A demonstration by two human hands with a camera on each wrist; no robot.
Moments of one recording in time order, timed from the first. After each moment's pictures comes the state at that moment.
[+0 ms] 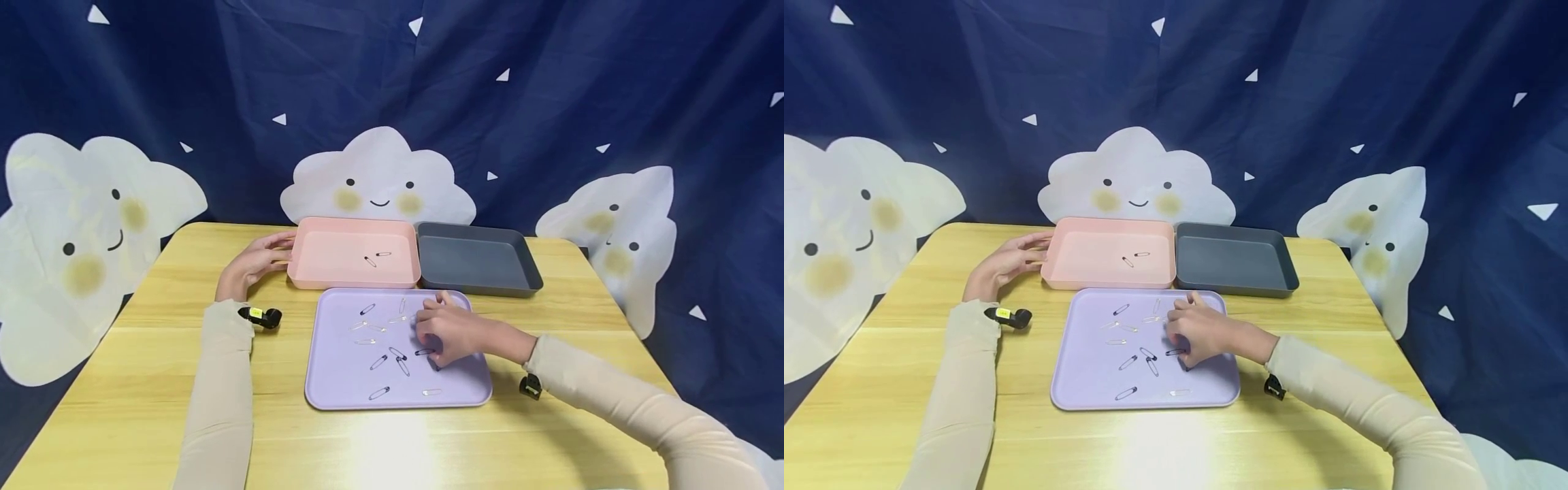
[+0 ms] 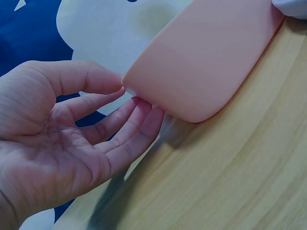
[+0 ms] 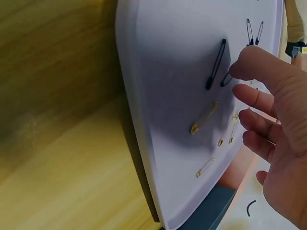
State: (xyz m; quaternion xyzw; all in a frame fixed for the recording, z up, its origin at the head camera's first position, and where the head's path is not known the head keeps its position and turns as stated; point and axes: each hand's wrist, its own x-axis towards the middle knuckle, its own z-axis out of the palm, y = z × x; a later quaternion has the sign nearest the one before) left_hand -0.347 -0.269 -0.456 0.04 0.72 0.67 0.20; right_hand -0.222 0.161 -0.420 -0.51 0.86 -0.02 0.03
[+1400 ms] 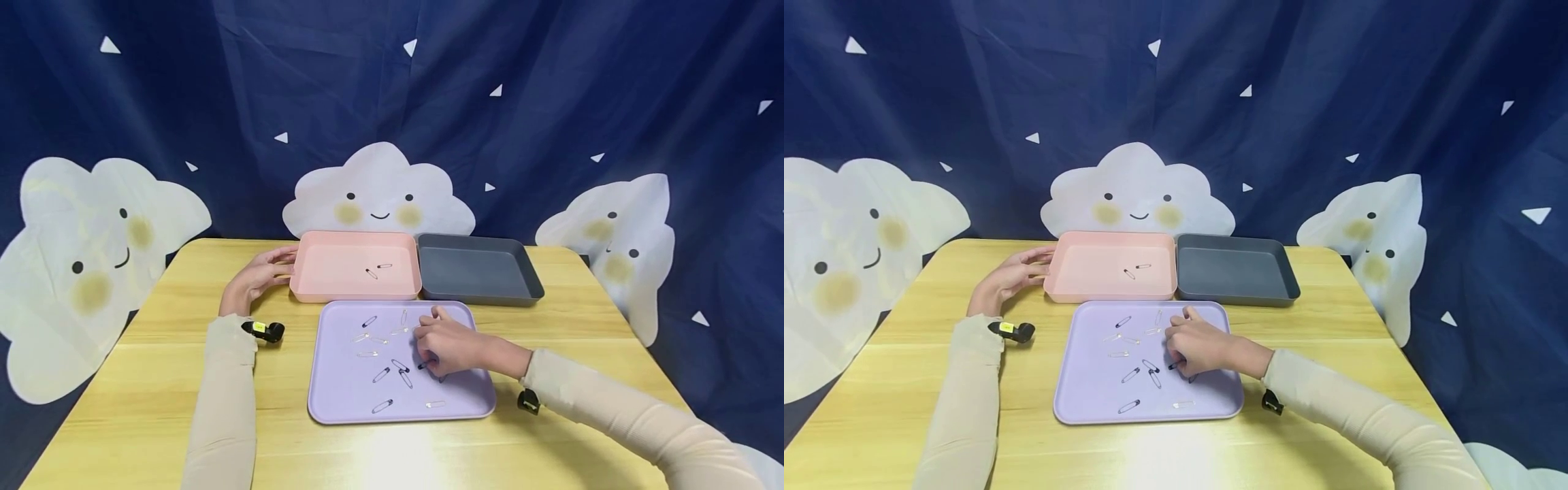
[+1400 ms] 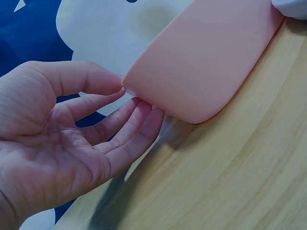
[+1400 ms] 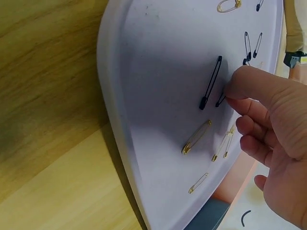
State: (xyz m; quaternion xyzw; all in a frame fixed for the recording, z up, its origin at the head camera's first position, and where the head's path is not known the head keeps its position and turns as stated) left_hand -0.345 -0.268 -0.459 0.05 0.72 0.67 0.19; right_hand -0.212 0.152 -0.423 -0.52 0.86 0.00 0.01
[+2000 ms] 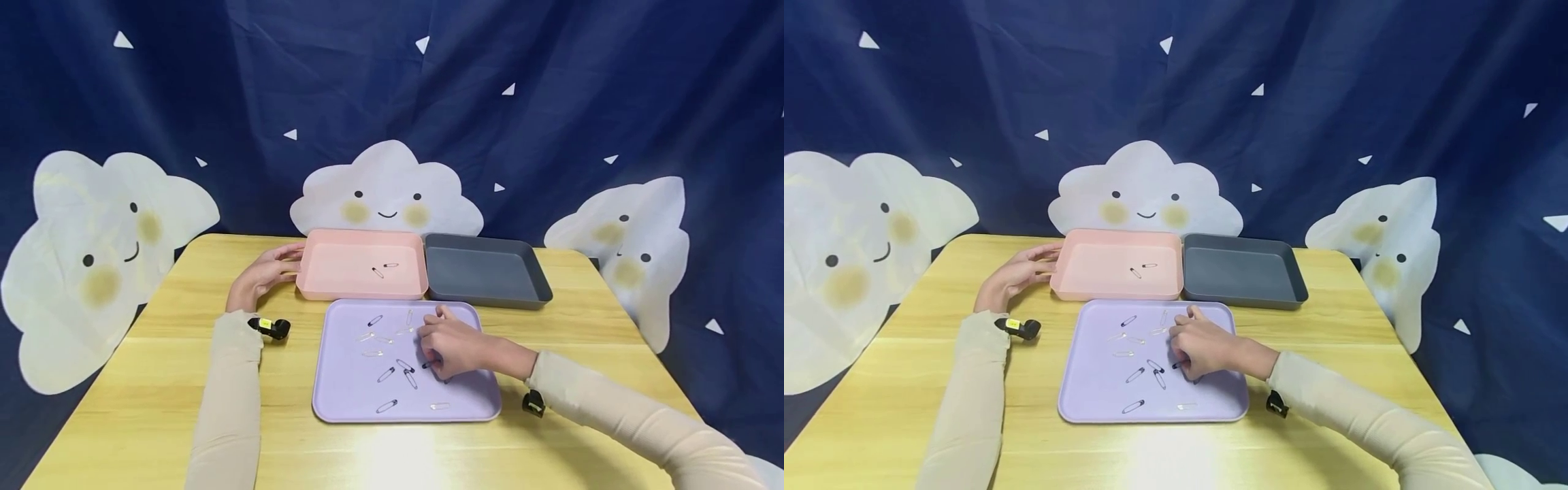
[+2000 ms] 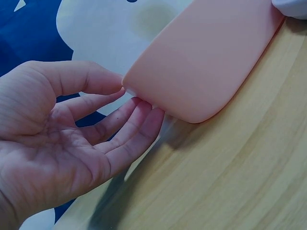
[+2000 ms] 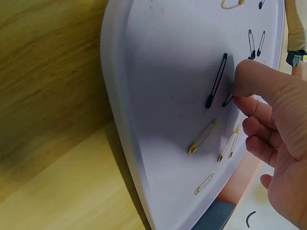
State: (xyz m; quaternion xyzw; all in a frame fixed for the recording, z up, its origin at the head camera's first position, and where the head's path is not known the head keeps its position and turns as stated) left_hand -0.345 -0.268 -0.461 0.05 0.71 0.68 0.18; right_hand -0.216 0.149 -0.427 -0.51 0.86 -0.01 0.00
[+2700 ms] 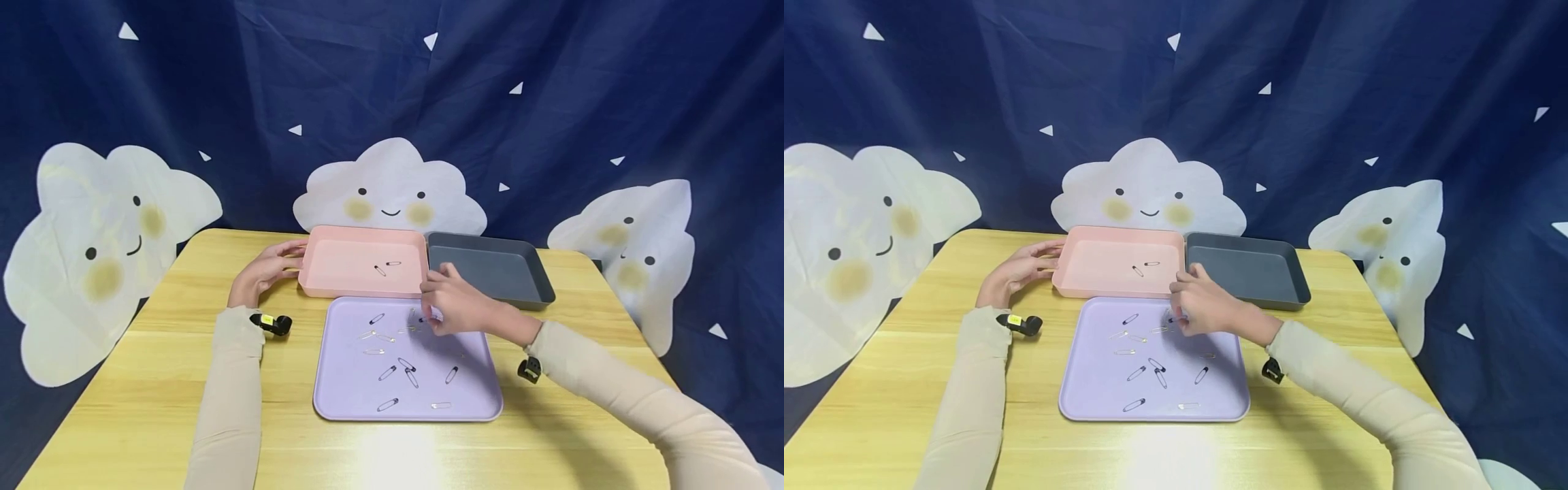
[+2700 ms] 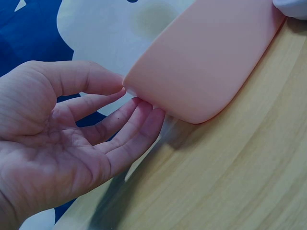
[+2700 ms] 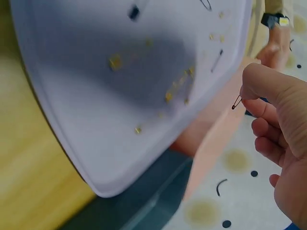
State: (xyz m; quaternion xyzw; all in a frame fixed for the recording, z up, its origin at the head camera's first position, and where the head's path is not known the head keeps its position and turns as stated) left_hand -0.347 -0.269 -0.460 0.05 0.71 0.68 0.19; right_hand -0.256 0.140 -0.383 -0.52 0.85 -0.01 -0.12
